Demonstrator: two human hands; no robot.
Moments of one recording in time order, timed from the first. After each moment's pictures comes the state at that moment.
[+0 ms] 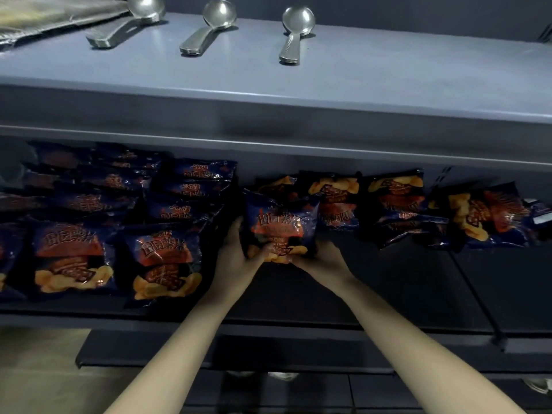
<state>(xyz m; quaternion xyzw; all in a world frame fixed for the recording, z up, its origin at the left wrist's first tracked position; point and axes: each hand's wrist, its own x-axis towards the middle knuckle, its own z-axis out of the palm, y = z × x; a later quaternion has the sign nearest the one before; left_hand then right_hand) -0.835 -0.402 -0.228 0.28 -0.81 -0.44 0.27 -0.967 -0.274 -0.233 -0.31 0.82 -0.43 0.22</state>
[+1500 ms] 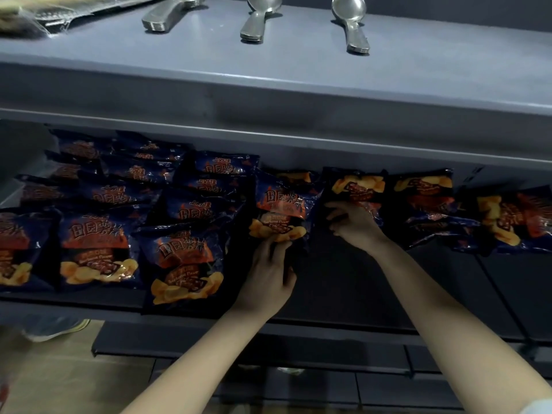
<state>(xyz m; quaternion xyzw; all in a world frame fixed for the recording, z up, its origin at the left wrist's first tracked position) -0.822 -0.389 -0.254 0.22 -0.93 -0.22 0.20 -1.016 -0.301 -0.198 -0.34 0.85 -0.34 0.21</state>
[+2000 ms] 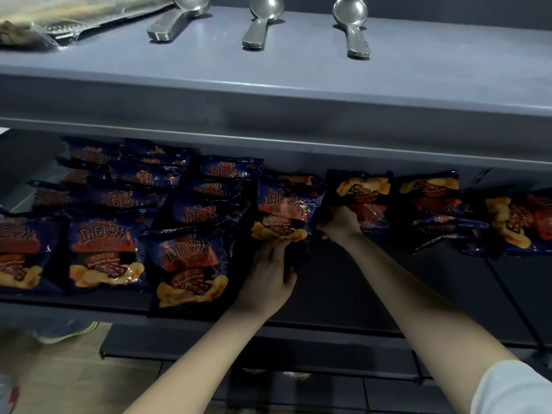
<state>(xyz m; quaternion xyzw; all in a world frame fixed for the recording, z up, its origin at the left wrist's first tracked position) -0.822 -0.399 -0.252 0.22 -0.92 -0.25 0.20 -1.008 -0.341 -0.210 -0.27 0.89 -0.33 0.18</state>
